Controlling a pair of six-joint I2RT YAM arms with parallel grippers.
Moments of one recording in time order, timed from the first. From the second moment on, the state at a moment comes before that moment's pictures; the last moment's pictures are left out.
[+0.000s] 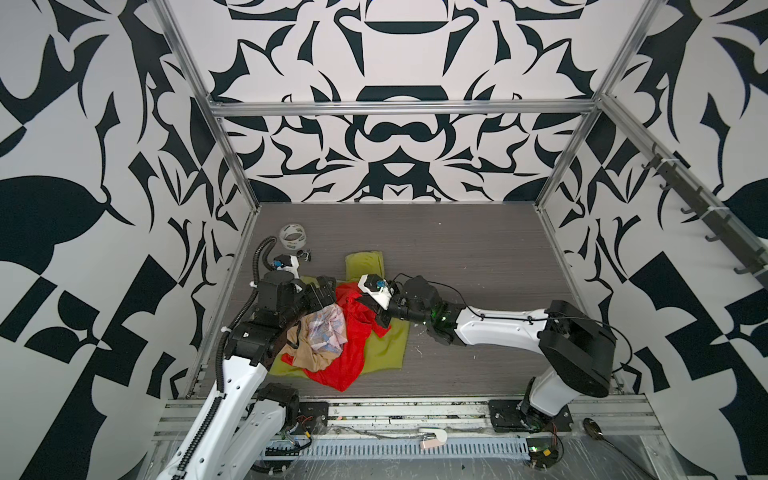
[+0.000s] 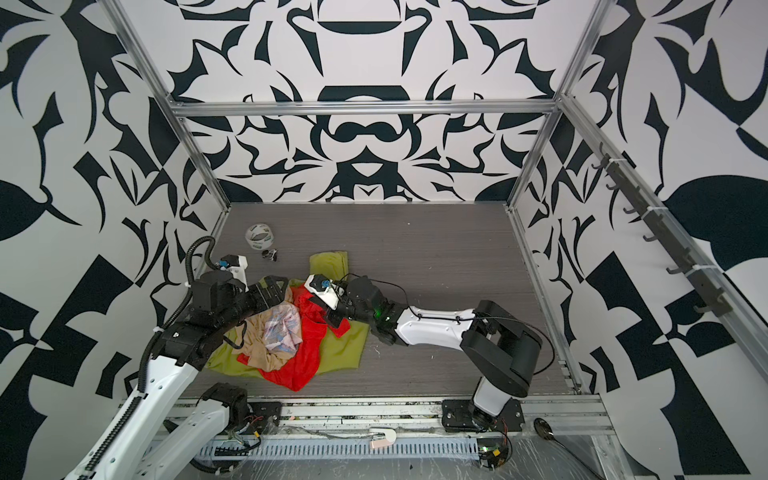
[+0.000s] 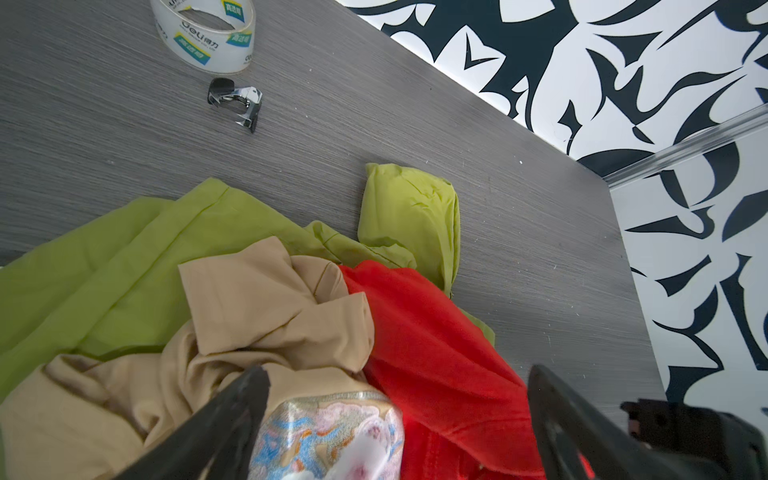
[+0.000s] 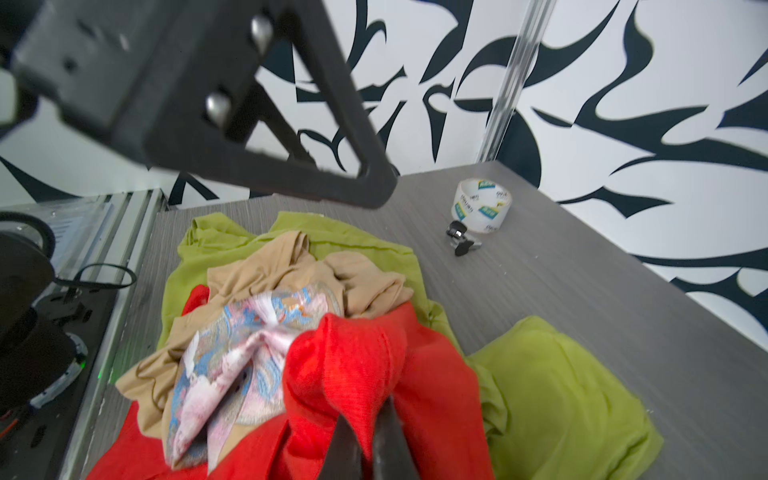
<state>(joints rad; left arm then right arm) -0.27 0.73 0.71 -0.58 0.09 -0.58 1.00 1.63 0.88 0.52 -0.20 -0.12</state>
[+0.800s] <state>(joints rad) -0.27 0.68 0.71 -0.58 0.11 -0.56 1.00 1.56 0.95 0.47 -0.15 -0.17</state>
